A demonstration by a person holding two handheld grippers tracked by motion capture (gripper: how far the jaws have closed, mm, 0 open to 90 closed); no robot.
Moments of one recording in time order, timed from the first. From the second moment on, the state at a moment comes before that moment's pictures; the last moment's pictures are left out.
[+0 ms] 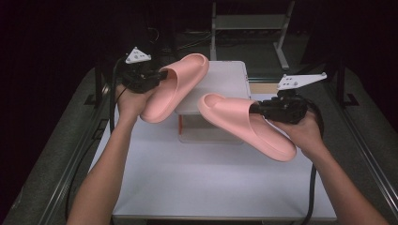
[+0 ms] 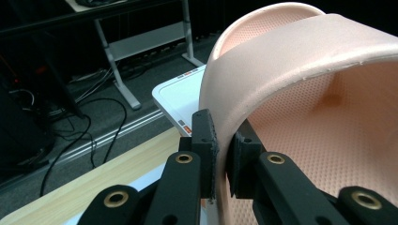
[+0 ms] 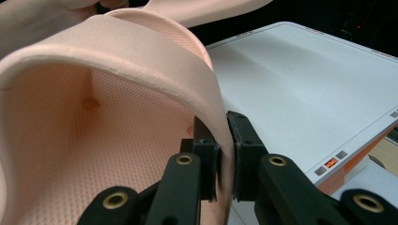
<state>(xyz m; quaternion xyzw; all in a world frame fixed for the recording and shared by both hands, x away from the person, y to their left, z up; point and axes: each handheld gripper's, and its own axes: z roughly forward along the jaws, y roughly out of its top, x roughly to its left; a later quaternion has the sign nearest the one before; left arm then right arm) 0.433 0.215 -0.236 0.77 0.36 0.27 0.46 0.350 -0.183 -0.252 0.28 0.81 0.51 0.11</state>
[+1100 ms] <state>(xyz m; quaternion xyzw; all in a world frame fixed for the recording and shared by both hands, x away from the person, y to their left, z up) 0.480 0.200 -0.227 0.76 0.40 0.28 0.42 0.418 -0.169 -0.238 0.30 0.82 0.47 0.14</state>
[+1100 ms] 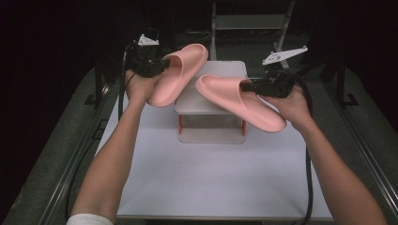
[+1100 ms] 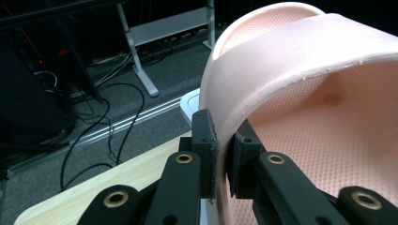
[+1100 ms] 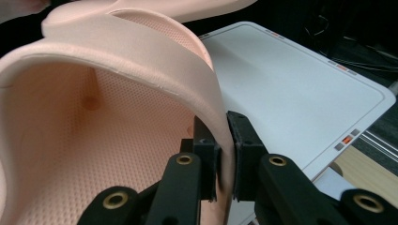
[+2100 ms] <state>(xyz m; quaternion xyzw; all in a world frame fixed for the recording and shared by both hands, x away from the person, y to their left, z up) 0.496 0.186 -0.235 0.78 0.41 0.28 0.40 0.465 -0.179 -0.246 0.37 0.81 0.43 0.15</state>
